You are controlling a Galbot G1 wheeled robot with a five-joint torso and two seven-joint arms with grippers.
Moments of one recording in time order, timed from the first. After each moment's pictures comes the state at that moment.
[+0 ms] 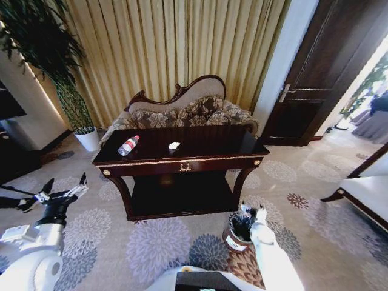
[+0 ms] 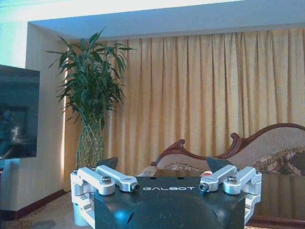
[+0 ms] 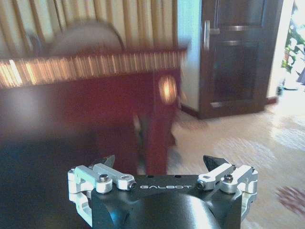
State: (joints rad) left arm 1.74 -1.30 -1.10 -2.31 -0.54 0.10 -0.02; right arm -1.27 1.32 0.72 1.62 0.36 -0.18 0.12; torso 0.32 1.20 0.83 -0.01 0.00
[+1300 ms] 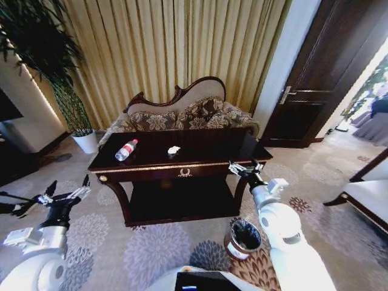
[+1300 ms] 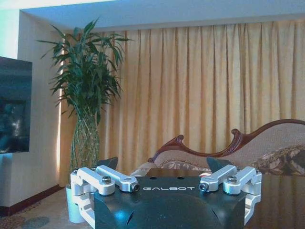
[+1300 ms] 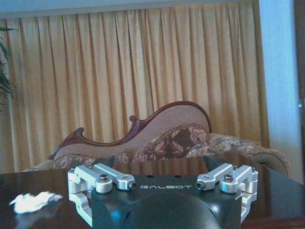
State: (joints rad) left arm 1.76 -1.34 -1.10 -2.35 -0.52 0.13 -0.02; right arm -1.32 1.27 0.59 2.25 0.43 -0.40 0.12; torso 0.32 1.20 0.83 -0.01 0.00
